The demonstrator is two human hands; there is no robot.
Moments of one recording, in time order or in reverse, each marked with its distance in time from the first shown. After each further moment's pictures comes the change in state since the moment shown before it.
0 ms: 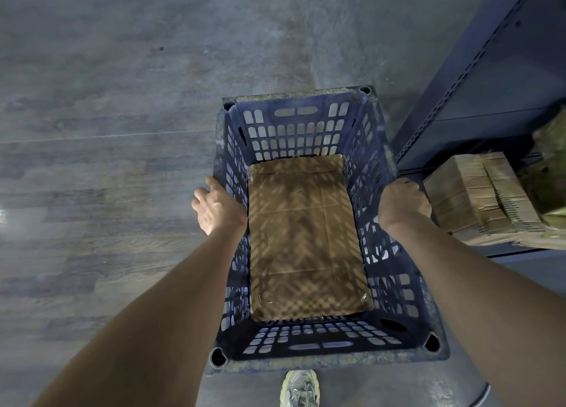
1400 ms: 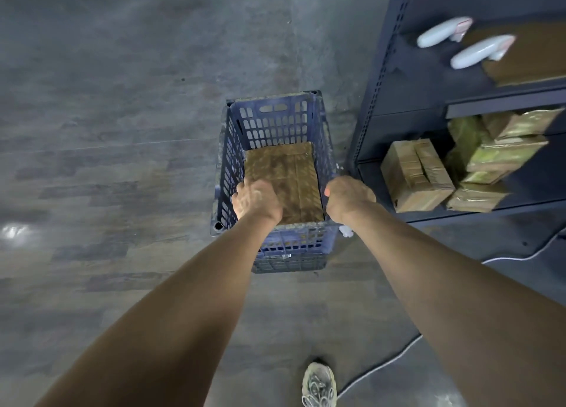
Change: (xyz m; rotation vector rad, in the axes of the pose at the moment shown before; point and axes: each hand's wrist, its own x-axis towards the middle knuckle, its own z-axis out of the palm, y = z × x) left_hand -0.325 -0.017 -0.103 0.154 -0.062 0.359; right_hand -0.250 0.133 -0.045 0.078 -0.006 -0.392
